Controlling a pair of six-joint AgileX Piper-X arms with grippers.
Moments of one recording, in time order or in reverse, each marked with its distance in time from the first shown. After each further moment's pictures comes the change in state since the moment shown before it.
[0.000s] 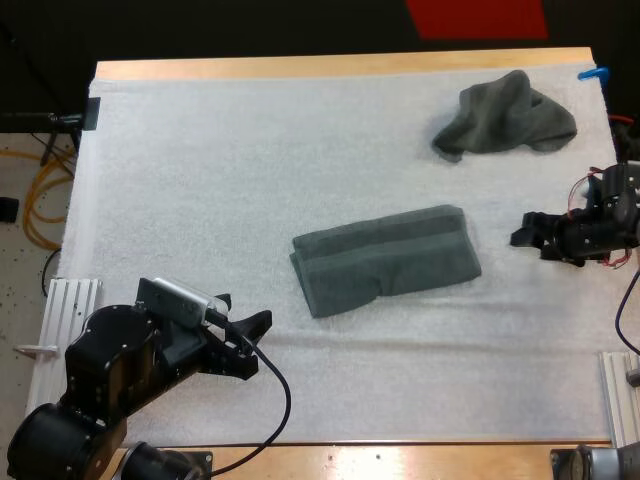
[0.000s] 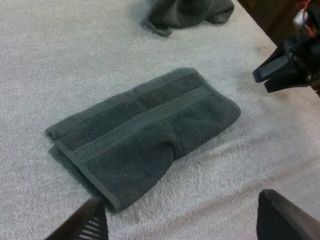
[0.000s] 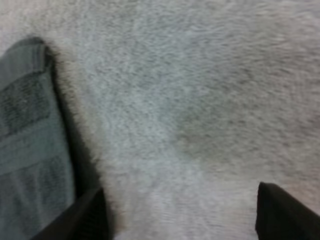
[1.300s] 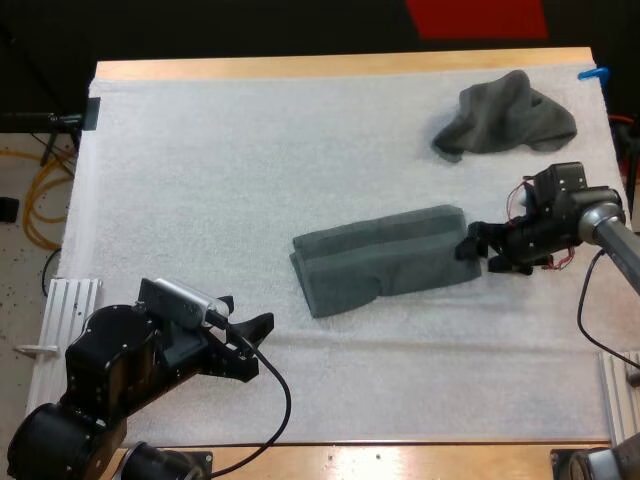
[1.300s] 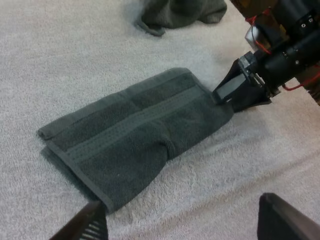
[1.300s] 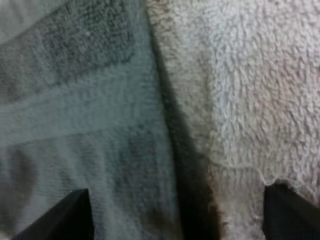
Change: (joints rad) left arm 0.000 0.000 0.000 0.004 0.024 0.000; right arm 0.230 0.086 -0.014 -0.031 -0.052 0.139
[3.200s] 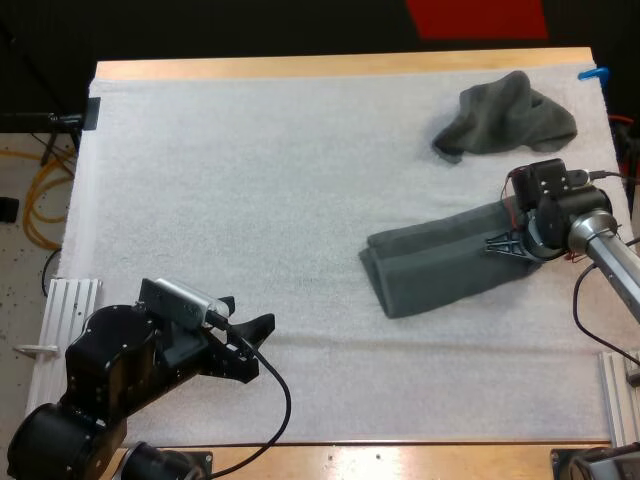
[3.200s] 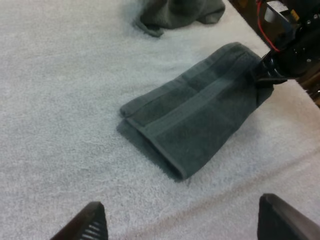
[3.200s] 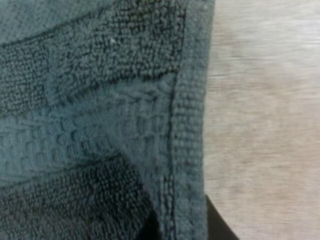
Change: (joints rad) left arm 0.000 0.000 0.000 0.000 0.012 0.000; right arm 0.124 -0.166 0.001 0.078 0.881 -0.143
